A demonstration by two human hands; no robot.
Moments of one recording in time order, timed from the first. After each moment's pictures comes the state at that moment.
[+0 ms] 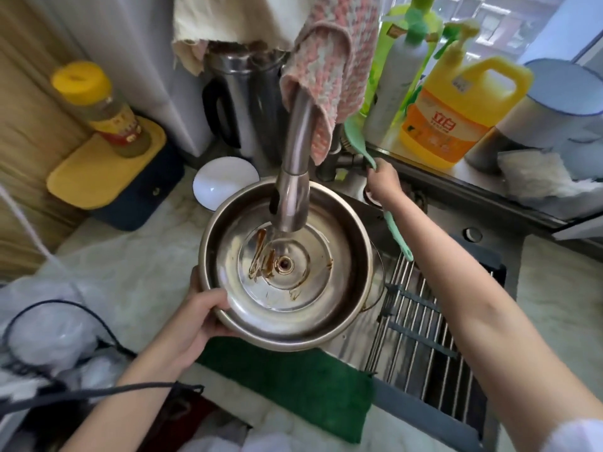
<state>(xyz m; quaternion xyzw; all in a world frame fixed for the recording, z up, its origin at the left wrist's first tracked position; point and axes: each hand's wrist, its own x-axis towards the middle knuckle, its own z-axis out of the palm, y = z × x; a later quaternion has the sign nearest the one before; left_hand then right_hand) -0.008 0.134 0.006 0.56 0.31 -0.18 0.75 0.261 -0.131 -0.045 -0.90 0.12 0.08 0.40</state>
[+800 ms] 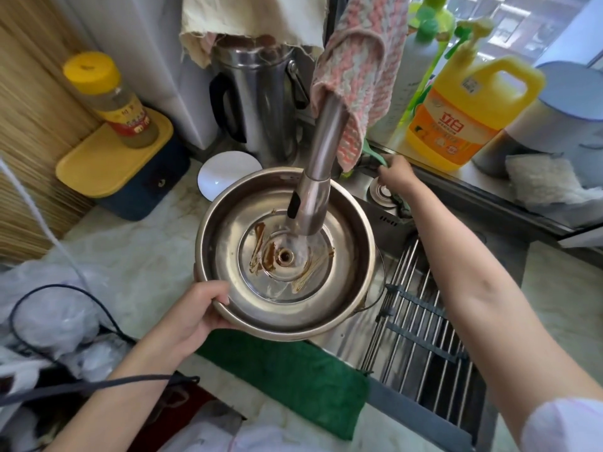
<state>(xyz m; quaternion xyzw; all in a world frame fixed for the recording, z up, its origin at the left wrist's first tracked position) -0.007 0.120 0.025 0.54 0.30 -0.22 0.75 0.280 -0.156 -0.034 -0.92 0.04 0.15 0.35</state>
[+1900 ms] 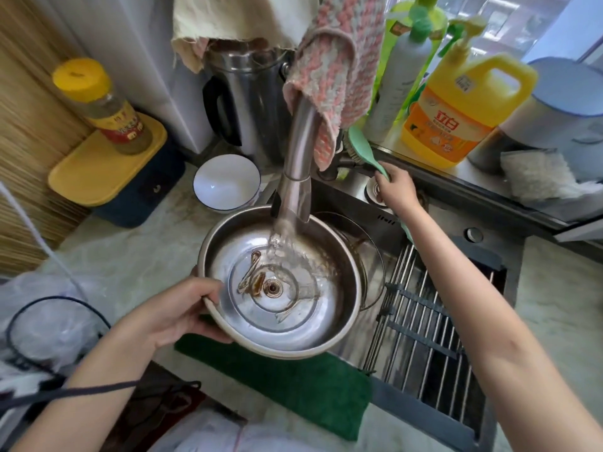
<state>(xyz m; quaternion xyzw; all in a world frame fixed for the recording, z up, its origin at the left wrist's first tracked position) 0.013 0.143 0.047 0.59 0.29 -0.36 0.66 0.245 -0.159 -0.050 -0.91 0.05 0.05 0.42</state>
